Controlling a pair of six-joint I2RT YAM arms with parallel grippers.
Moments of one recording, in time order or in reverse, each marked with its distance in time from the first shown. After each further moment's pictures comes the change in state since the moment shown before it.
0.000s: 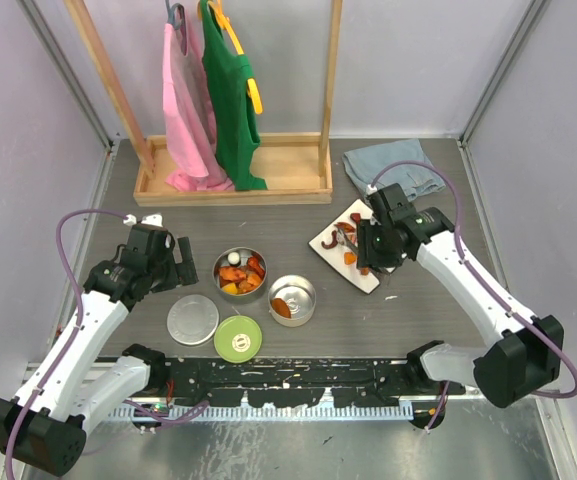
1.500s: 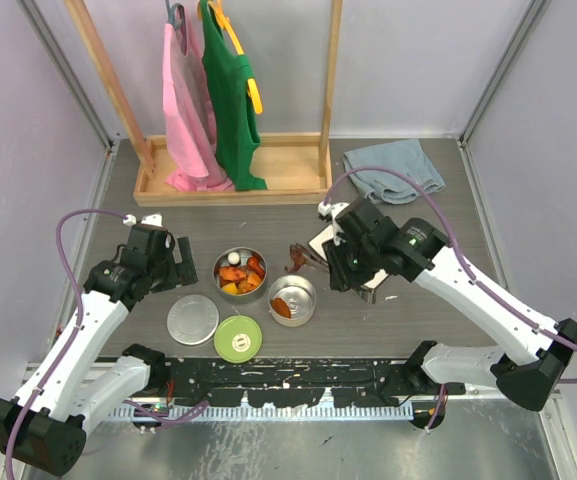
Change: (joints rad) left arm 0.000 0.000 0.000 0.000 -0.005 0.000; right arm 0.323 -0.053 0.167 -0.091 -0.084 -0.053
